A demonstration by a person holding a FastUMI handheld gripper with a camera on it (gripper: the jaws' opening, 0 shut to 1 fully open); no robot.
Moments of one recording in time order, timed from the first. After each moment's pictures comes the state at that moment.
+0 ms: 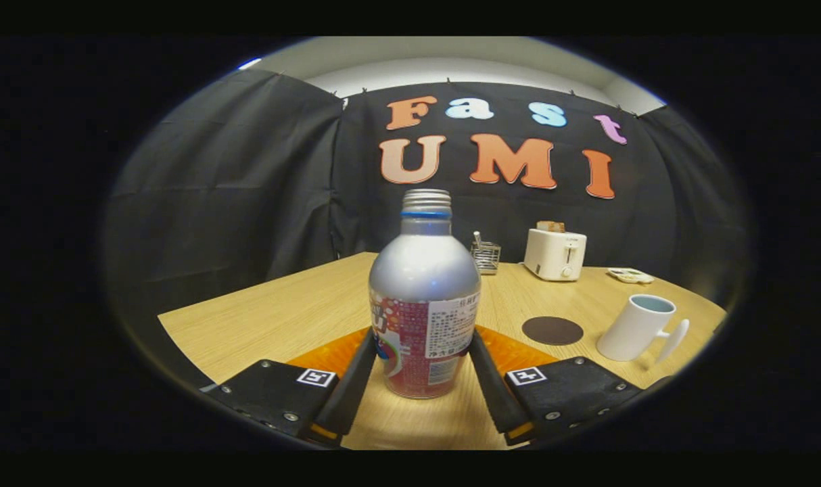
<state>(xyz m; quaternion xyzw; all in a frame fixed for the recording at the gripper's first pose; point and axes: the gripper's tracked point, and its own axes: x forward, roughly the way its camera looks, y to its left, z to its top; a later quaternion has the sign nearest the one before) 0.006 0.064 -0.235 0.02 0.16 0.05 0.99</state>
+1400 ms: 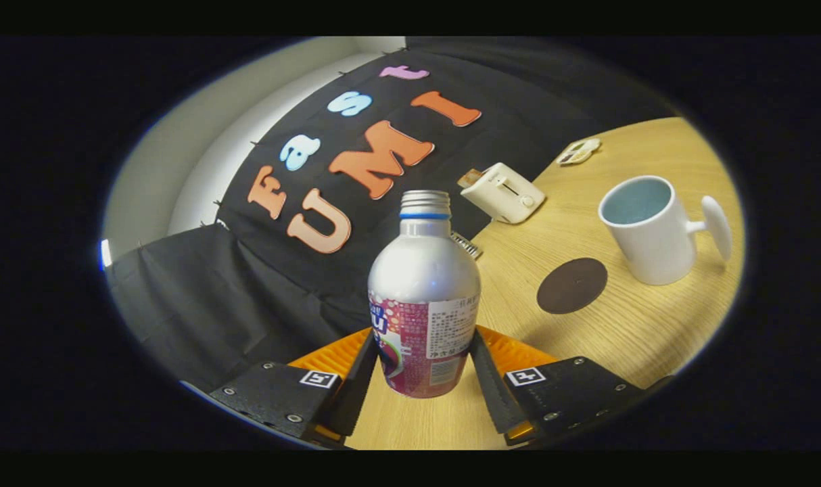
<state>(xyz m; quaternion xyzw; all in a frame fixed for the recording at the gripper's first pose) 0.052 -0.005 -0.222 0.47 0.15 -0.04 0.87</state>
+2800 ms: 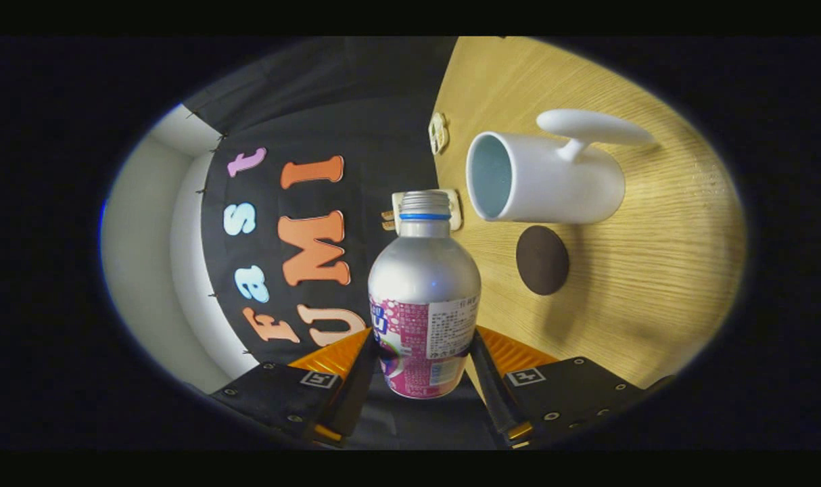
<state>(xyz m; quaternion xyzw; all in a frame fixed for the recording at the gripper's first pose) 0.061 -0.062 -0.202 0.77 0.07 -0.14 0.62</state>
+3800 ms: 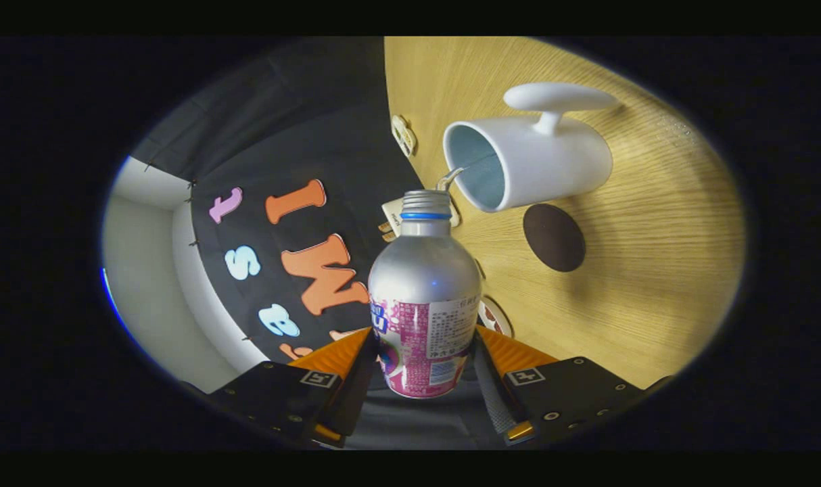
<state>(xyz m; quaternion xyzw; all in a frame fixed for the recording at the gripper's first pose) 0.073 -0.072 -0.182 0.84 0.04 -0.14 0.52</state>
